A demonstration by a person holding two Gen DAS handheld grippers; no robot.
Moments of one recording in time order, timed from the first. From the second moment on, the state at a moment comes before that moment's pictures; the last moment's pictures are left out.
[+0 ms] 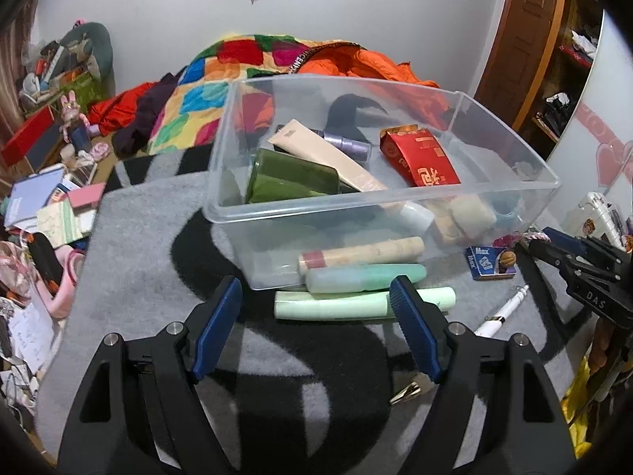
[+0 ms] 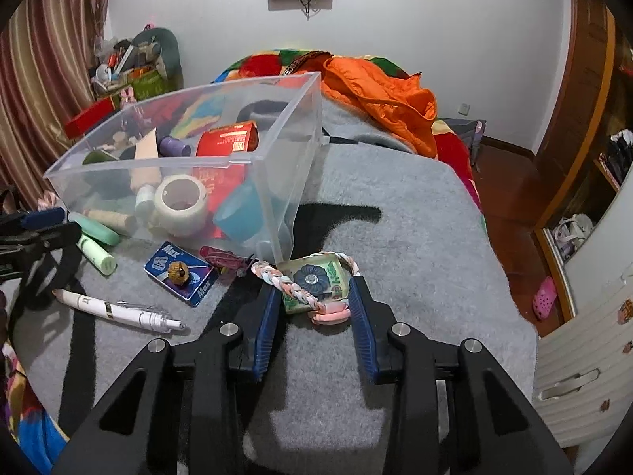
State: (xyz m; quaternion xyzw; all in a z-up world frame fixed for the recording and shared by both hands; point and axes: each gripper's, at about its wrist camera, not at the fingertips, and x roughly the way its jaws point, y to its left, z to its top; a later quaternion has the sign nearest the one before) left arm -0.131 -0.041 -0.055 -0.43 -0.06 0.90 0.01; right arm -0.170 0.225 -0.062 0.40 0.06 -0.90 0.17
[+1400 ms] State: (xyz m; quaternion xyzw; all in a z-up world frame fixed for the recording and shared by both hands) left arm -0.129 0.026 -0.052 -0.44 -0.01 0.89 0.13; right arm -0.140 0.249 -0.064 0.41 0.00 -0.89 0.19
